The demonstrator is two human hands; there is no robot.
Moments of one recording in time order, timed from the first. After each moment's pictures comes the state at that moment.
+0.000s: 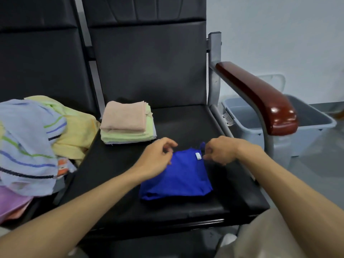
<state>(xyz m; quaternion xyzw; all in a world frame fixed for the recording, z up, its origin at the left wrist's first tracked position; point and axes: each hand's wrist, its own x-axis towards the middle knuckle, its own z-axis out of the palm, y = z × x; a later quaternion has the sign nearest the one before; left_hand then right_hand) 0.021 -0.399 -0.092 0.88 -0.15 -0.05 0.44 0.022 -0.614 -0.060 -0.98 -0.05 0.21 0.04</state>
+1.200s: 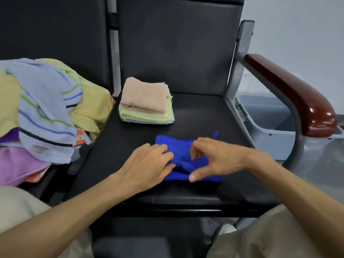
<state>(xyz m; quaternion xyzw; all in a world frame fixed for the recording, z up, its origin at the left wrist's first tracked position) -0.014 -0.320 -0.126 0.92 -0.35 0.19 0.06 -0.011 -0.540 -0.063 -0.94 -0.25 0.20 0.11</state>
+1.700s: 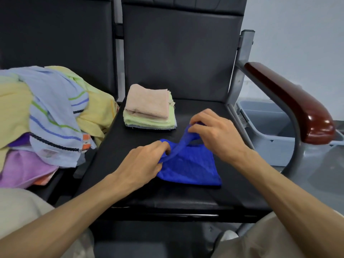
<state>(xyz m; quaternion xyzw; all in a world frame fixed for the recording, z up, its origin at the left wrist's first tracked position) -0.017 -0.308 -0.102 0.95 -0.25 0.09 0.16 0.019 -0.532 -0.058 -0.87 -0.37 -0.33 0.01</state>
